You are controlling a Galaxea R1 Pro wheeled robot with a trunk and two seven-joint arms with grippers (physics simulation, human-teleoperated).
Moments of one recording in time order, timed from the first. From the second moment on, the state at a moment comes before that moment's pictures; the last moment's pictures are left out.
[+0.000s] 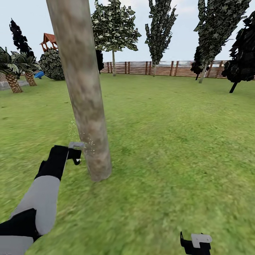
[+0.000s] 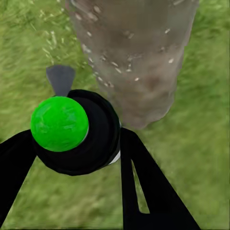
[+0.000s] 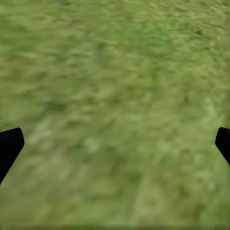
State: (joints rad) left arm -1.00 0.01 0.36 -0.81 -0.64 0.70 -0.37; right arm -0.36 -0.04 -0.41 -0.19 0.51 -0.58 -0.25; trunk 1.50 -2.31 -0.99
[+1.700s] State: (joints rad) left arm -1.03 -0.01 0.35 -0.80 -0.64 0.83 -0.33; right arm -0.36 -0.04 -0.41 -0.19 0.51 -0.58 -0.25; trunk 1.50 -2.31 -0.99
